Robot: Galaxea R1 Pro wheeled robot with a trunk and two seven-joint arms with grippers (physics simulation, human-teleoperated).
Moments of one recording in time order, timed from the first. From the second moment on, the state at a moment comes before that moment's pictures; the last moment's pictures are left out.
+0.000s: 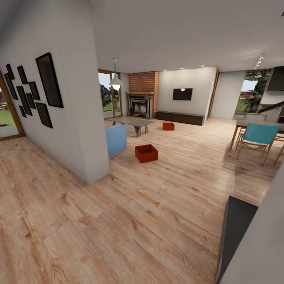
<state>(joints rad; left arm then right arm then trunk) 0.00 0.01 0.01 -0.06 0.13 -0.05 0.01 -0.15 0.02 0.49 0.02 -0.18 -0.10 0.06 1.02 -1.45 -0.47</state>
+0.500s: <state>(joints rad) 0.00 0.01 0.01 -0.06 0.13 -0.05 0.01 -0.15 0.02 0.49 0.02 -0.18 -0.10 0.06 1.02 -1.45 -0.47</state>
